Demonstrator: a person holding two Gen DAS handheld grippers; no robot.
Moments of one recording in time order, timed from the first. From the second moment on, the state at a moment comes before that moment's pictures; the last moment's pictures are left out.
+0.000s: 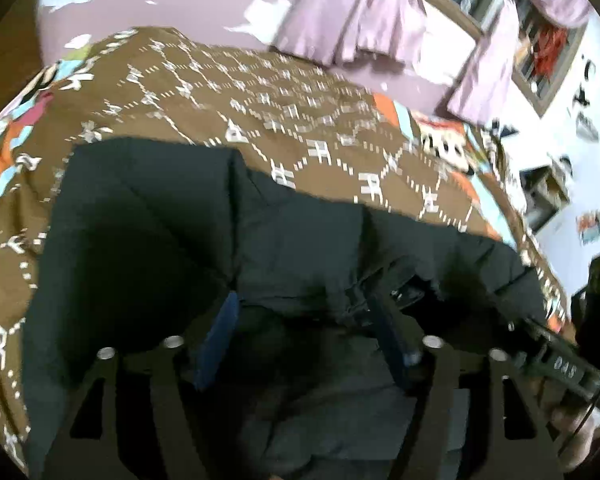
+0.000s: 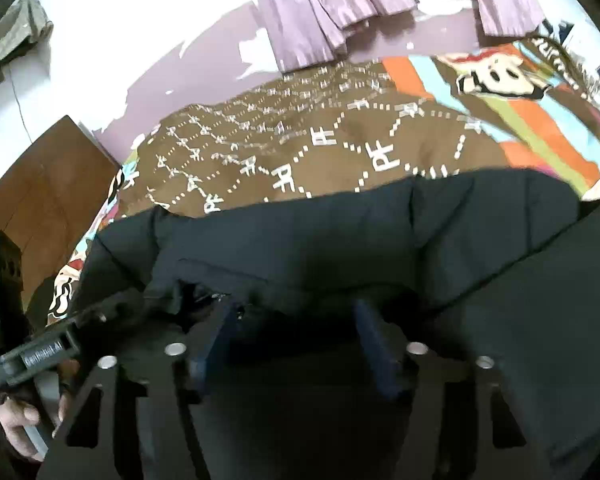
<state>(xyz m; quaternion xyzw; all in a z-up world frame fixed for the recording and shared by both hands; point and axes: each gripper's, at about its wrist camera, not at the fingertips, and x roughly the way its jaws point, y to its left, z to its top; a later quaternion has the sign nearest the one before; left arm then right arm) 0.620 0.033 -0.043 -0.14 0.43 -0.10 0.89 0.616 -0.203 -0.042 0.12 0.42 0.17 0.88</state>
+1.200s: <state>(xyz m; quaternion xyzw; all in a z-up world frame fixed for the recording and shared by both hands) 0.391 0.033 0.100 -0.11 0.33 -0.06 0.94 0.398 -0.224 0.109 0.08 0.31 0.11 0.94</state>
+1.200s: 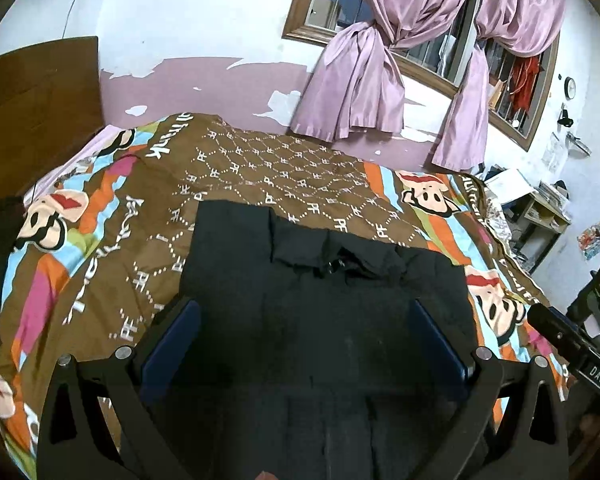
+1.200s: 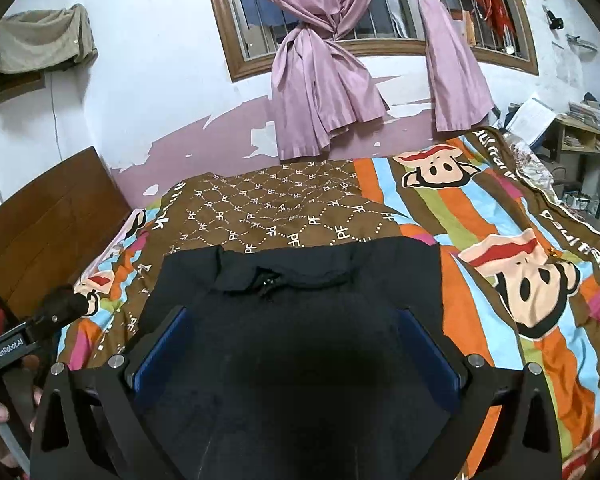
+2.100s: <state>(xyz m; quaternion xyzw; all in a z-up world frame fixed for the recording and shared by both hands) 0.214 0.049 0.063 -0.02 0.36 -0.08 0.93 0.222 -0.206 0.090 -0.02 0.34 0.15 0.93</state>
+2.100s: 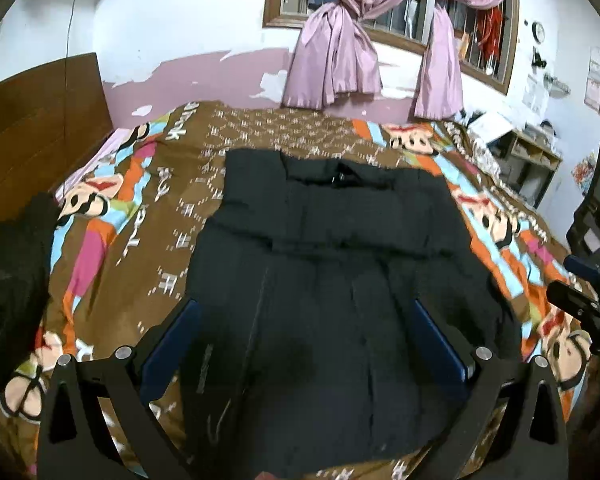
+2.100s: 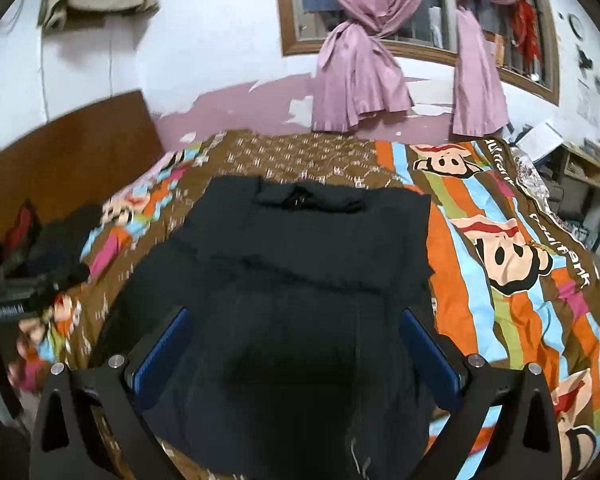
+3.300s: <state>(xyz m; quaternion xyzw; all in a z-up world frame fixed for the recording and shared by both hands) 0.143 0.035 -0.134 0.13 0.53 -0.10 0.83 0.141 -0.121 -0.133 -0.39 0.41 0.19 0.80</state>
